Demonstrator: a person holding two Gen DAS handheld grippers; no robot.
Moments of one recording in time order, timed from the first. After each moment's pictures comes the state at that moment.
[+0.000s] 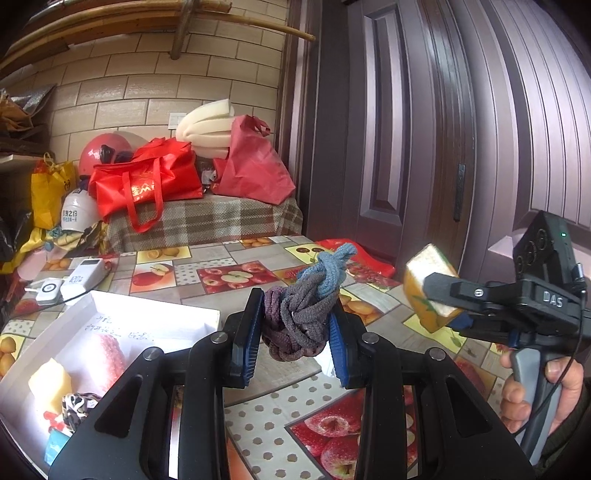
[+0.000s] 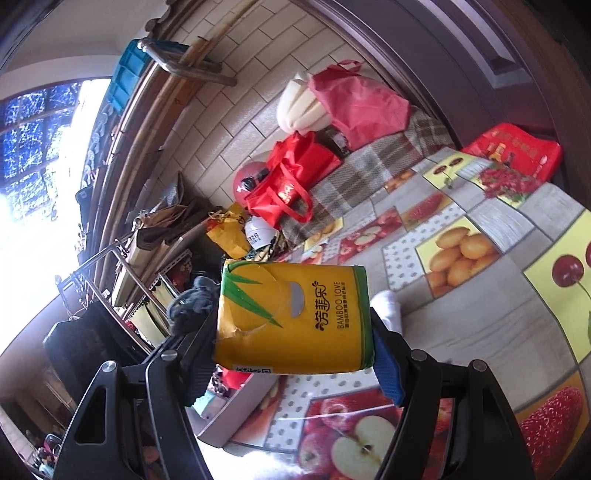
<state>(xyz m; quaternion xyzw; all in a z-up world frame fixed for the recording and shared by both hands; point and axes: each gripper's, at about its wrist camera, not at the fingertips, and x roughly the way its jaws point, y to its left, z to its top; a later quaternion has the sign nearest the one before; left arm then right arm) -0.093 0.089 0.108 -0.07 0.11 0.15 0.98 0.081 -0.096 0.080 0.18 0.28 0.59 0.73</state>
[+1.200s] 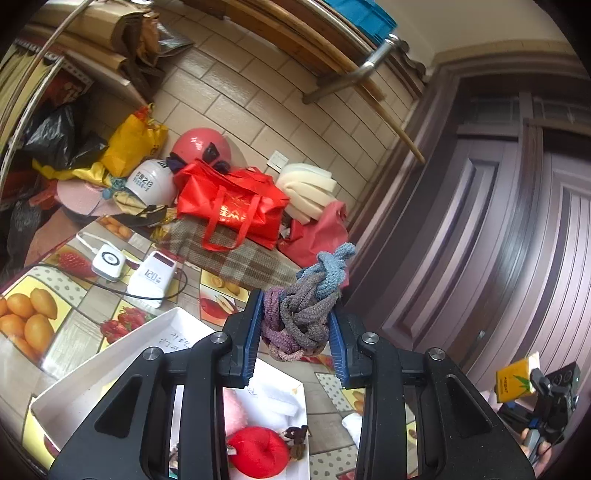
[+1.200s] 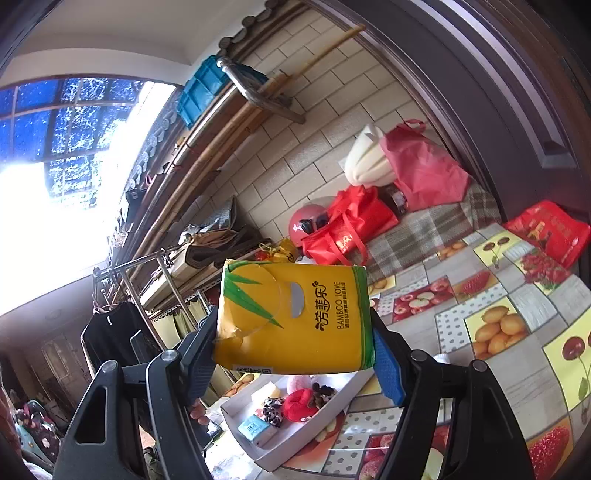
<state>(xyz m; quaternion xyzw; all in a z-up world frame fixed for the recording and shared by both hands) -0.233 0.268 0.124 -0.30 -0.05 0.19 0.93 0.027 -0.115 0.155 0.17 0.16 0.64 0.73</state>
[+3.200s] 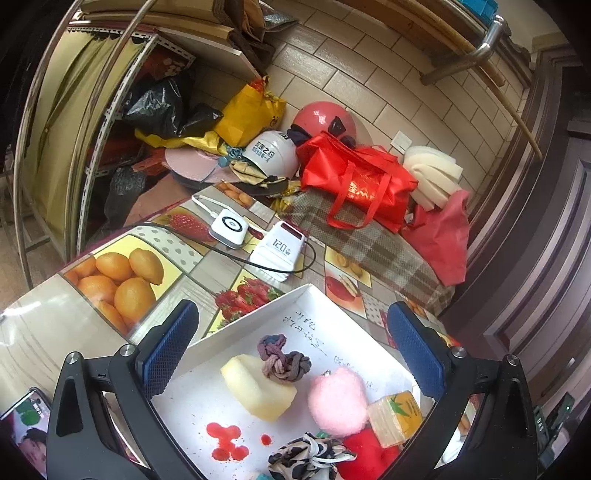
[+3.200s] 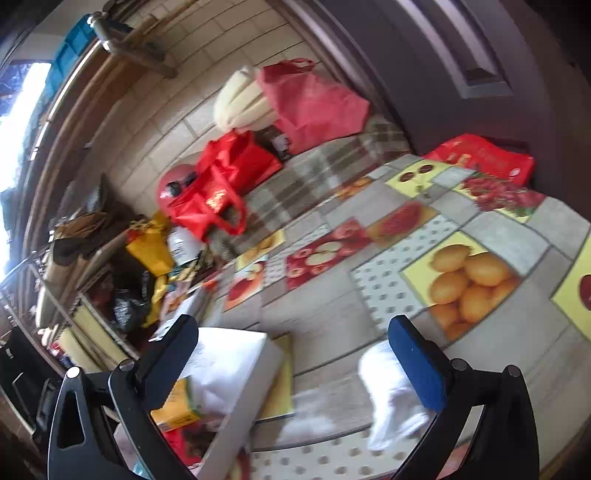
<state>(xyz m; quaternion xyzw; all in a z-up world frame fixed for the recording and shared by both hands) -0.230 0.308 0.077 -0.35 0.04 0.39 0.85 0.105 0.018 0.070 0.14 0.30 0.43 0.84</state>
